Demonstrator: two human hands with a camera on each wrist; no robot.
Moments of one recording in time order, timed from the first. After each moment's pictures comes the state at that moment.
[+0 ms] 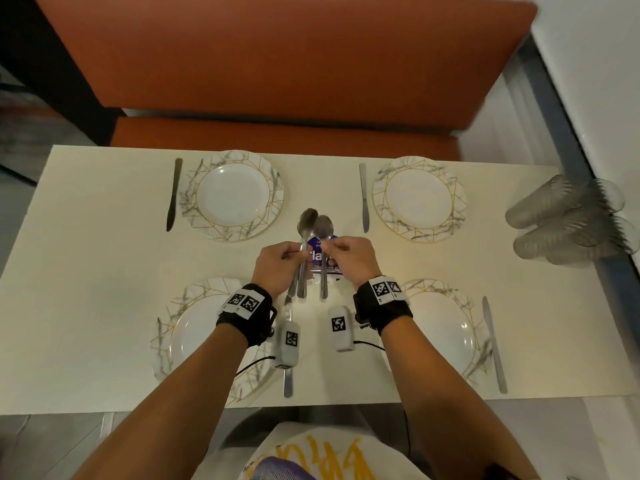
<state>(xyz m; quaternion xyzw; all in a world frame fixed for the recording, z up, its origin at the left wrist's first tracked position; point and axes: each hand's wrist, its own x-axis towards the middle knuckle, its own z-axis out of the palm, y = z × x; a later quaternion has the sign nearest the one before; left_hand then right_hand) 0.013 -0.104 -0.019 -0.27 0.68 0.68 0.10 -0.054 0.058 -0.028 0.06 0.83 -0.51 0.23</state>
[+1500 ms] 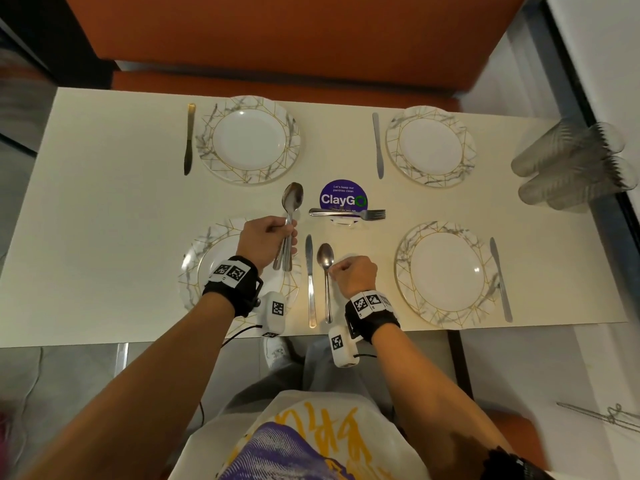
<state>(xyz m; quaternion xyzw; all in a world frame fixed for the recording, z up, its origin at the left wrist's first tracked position) 0.100 -0.155 -0.042 -0.28 0.66 0.69 0.09 0.096 0.051 -0.081 0.13 0.91 -0.33 0.23</state>
